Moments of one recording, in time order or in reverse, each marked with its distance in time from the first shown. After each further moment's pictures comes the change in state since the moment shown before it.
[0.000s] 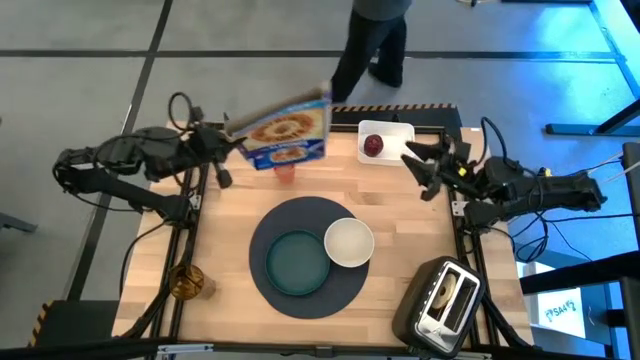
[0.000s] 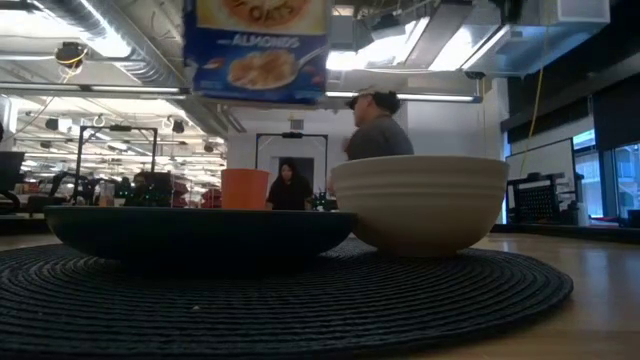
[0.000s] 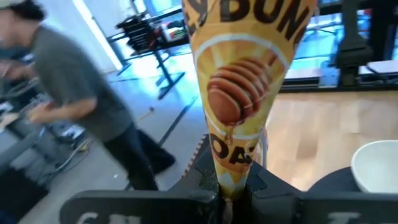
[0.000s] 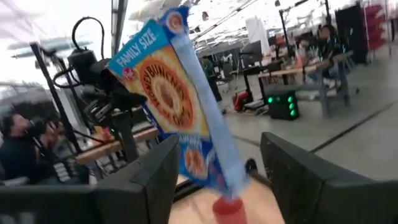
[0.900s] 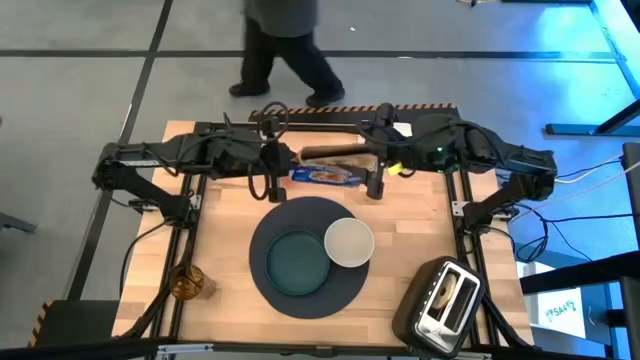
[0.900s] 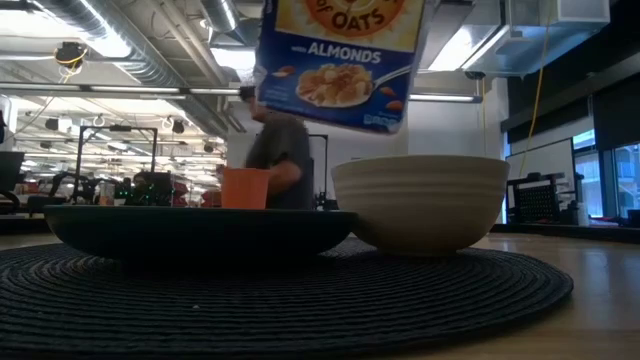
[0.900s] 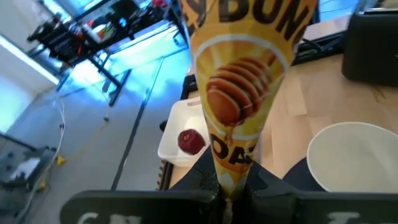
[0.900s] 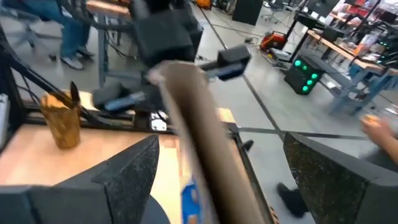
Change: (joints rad) left arm 0.036 0.462 0.299 0.004 0.261 0.151; right arm 0.000 0.802 1.238 -0.930 -0.189 -0.379
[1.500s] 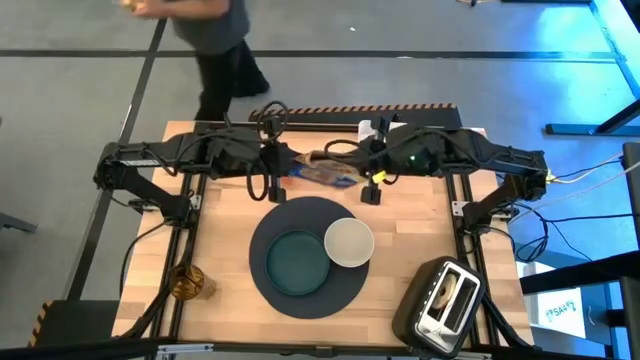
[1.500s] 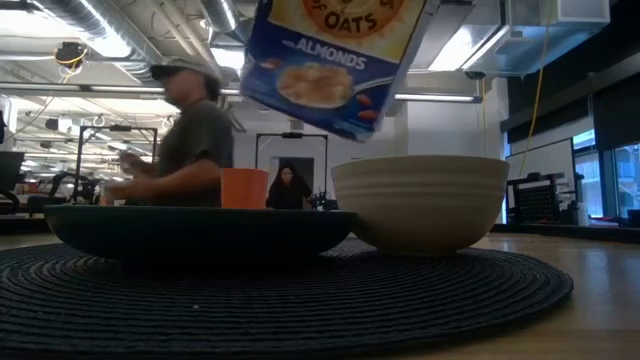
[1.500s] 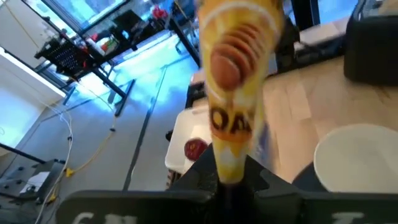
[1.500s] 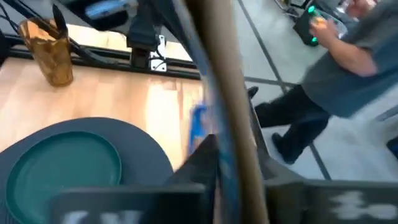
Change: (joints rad) left arm -0.007 0.009 0.026 0.018 0.001 0.052; right arm -0.026 0.048 0.003 -0.200 0.006 0.043
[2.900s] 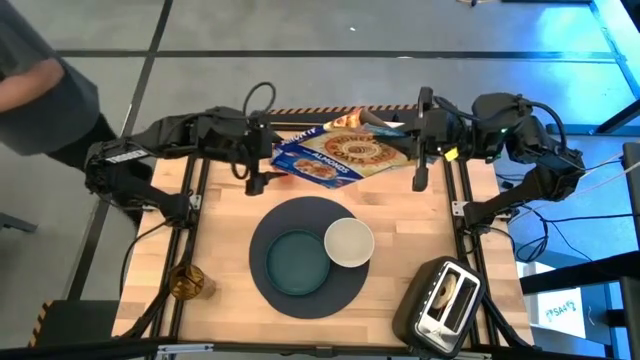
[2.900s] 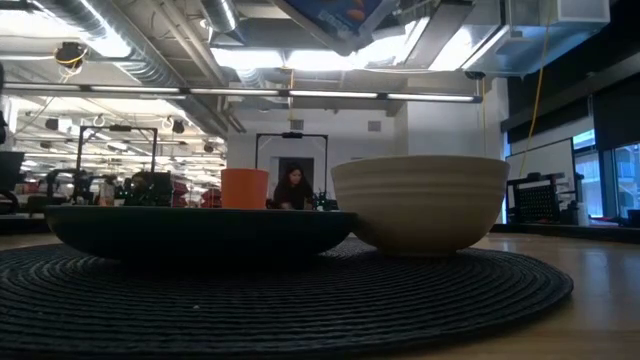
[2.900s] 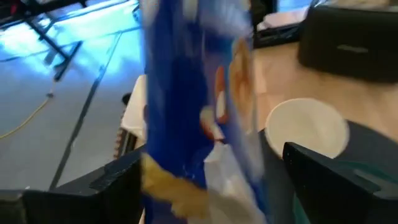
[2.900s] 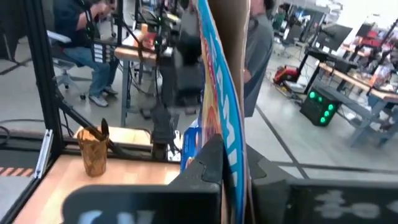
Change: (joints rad) left arm 0.165 -0.080 0.000 -0.235 0.281 -0.137; right arm -0.001 -0.216 -0.002 0.214 -0.148 -0.032
